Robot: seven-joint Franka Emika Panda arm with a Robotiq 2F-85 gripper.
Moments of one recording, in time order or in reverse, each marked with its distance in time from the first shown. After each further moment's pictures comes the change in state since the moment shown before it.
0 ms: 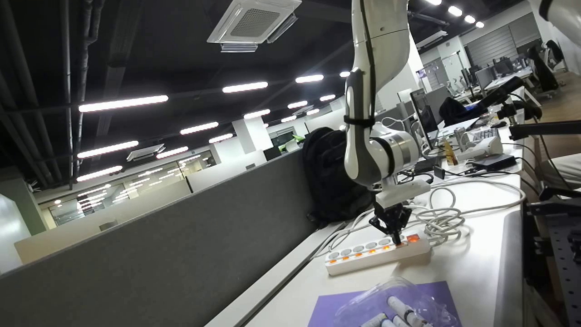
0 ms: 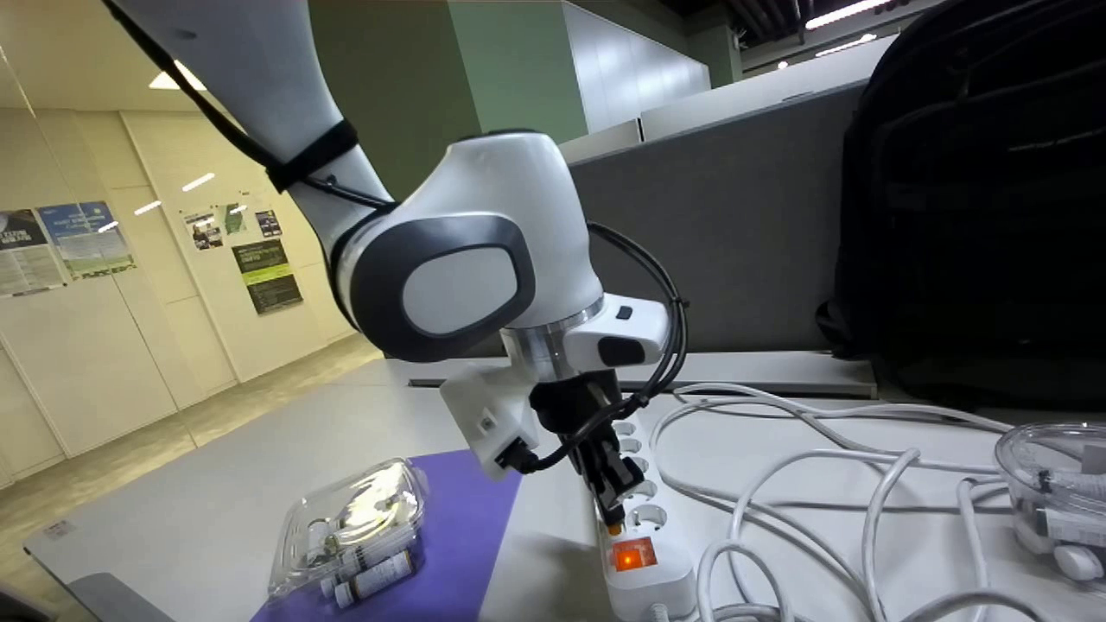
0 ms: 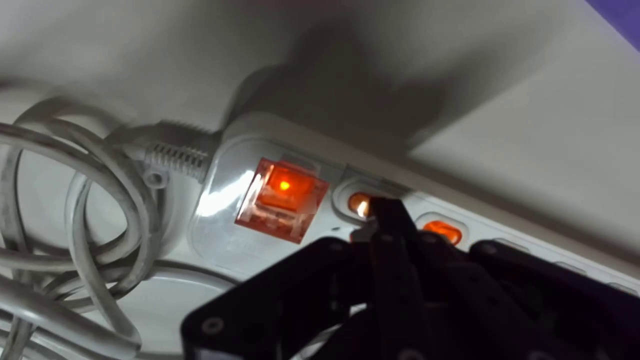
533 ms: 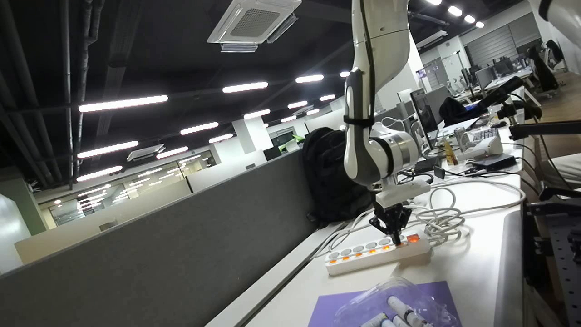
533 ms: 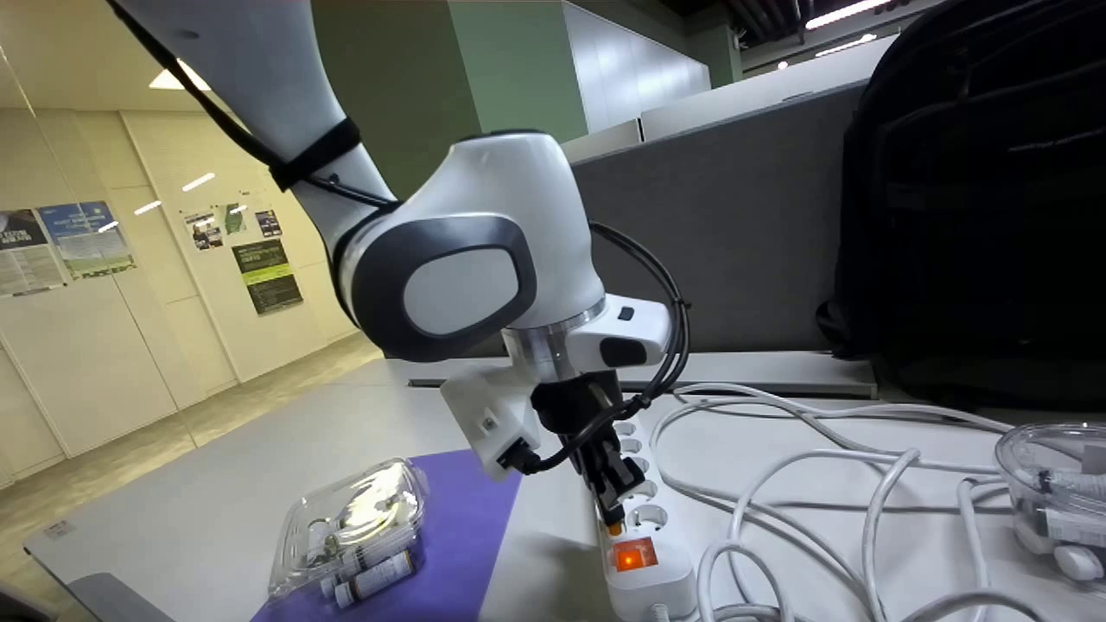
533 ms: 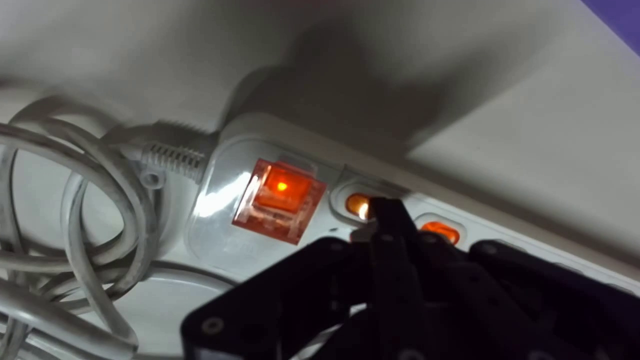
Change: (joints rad) arm -0.009 0.003 0.008 0.004 0.012 -0.004 -0.016
